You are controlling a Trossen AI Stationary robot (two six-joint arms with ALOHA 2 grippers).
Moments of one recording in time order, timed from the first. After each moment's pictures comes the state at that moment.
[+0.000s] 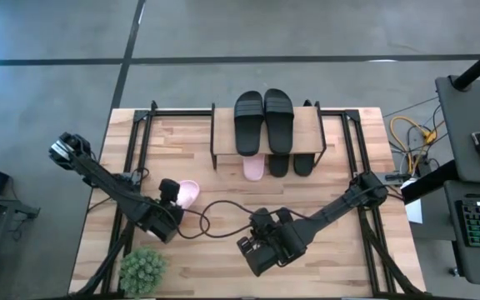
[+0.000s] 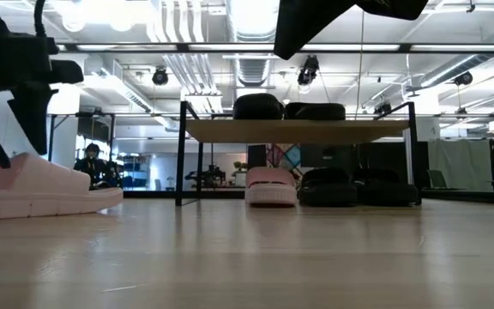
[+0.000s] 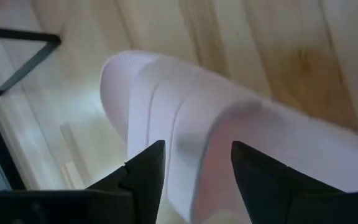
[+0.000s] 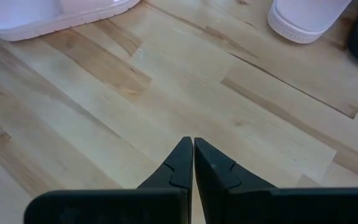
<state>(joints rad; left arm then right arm) -0.65 1.32 0.78 -1.02 -0.46 -0.28 0.54 2.11 1.93 -1.17 0.60 1.47</state>
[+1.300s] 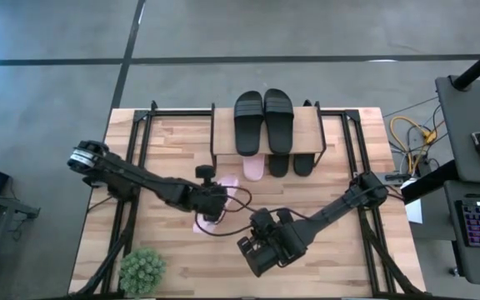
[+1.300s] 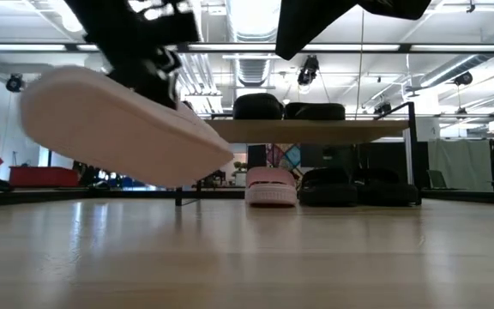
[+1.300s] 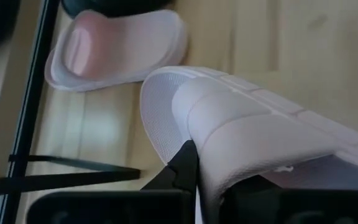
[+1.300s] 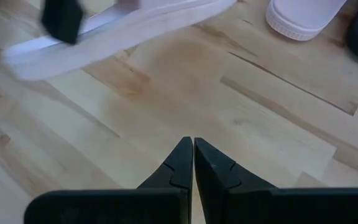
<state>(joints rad) -0.30 1.56 1.04 -0.56 -0.60 -0.15 0.55 2.11 1.93 -1.18 0.61 1.49</state>
